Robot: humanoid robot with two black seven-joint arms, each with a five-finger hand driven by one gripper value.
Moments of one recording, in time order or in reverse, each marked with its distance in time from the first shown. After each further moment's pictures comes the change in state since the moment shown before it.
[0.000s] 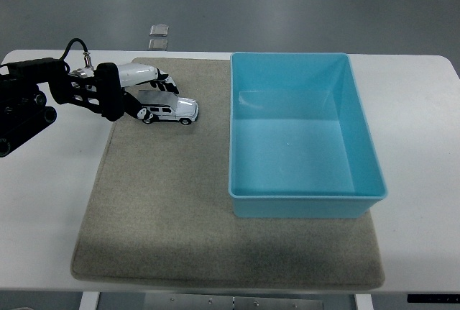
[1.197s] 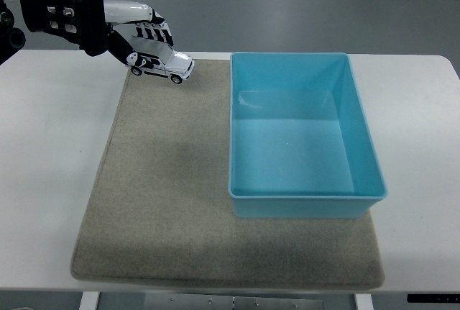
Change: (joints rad) left arm -0.280 0.089 -0.005 -0.071 -0.012 -0.268 0.000; right arm 0.000 0.000 0.000 0.000 0.000 0.000 0.000
